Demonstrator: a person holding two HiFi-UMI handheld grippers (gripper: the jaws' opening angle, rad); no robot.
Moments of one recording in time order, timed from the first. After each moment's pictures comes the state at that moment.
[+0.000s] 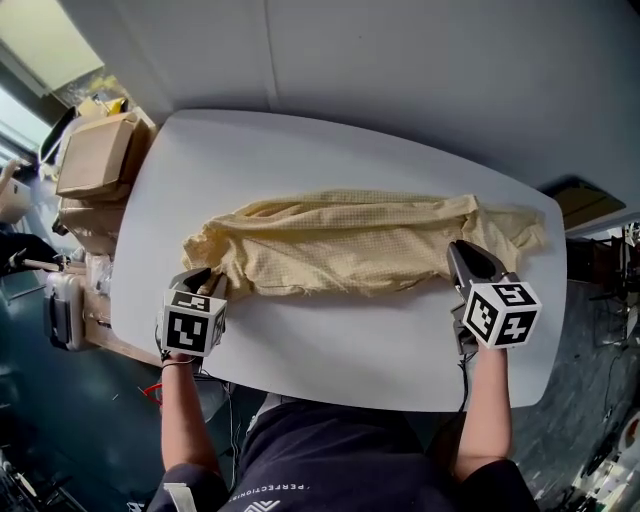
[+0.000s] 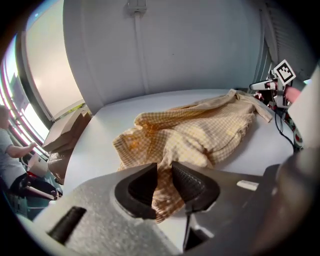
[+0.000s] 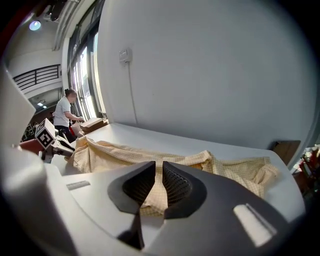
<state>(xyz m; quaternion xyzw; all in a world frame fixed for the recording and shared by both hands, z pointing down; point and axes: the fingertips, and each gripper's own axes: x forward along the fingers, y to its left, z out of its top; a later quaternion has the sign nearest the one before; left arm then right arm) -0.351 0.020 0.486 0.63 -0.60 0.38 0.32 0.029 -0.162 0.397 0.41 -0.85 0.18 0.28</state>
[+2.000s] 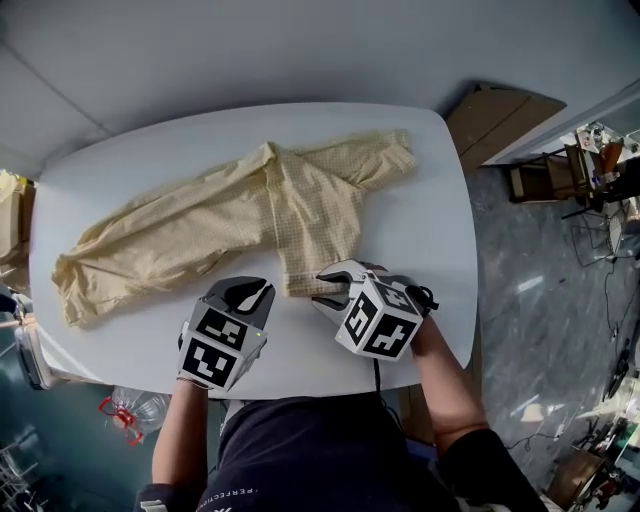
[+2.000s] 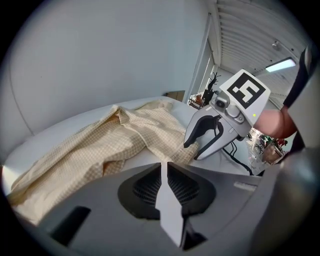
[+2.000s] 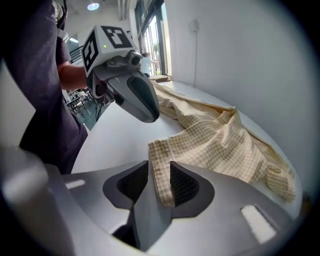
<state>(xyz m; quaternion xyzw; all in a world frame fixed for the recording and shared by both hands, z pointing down) 0.132 -0.066 0.463 0.81 -0.36 0.36 0.28 0.193 -0.059 0.486 0.03 -0.88 0.05 0.46</state>
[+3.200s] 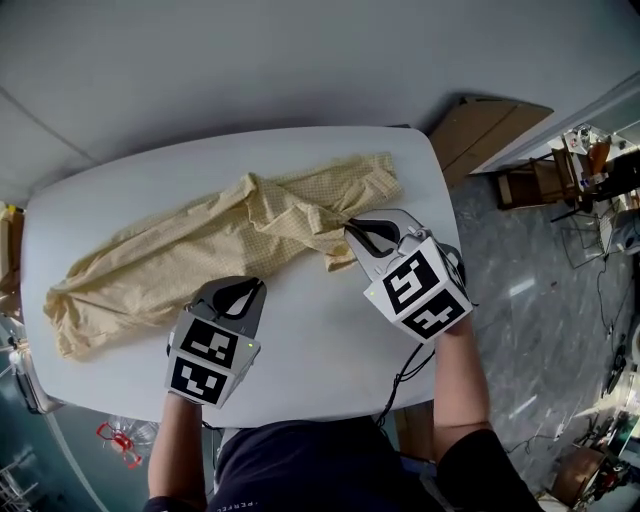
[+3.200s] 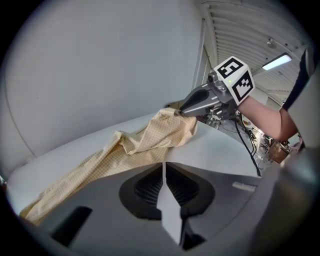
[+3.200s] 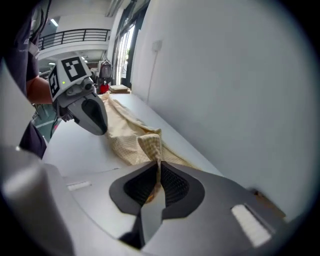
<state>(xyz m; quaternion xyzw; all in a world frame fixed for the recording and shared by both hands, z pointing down) 0.142 -0.127 0.427 0.83 -0.38 0.33 0.23 0.251 -0.213 0.394 0.25 -0.87 -0.01 0.42</state>
